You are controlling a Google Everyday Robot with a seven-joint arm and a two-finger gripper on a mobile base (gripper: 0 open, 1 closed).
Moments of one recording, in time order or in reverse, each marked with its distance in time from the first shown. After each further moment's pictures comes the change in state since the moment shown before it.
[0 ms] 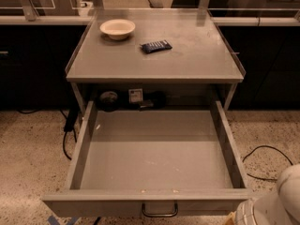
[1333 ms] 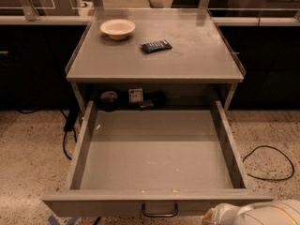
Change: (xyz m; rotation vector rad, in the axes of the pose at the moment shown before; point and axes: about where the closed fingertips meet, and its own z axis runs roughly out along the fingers) arm -0.011 -0.040 0.052 0.320 0.115 -0.050
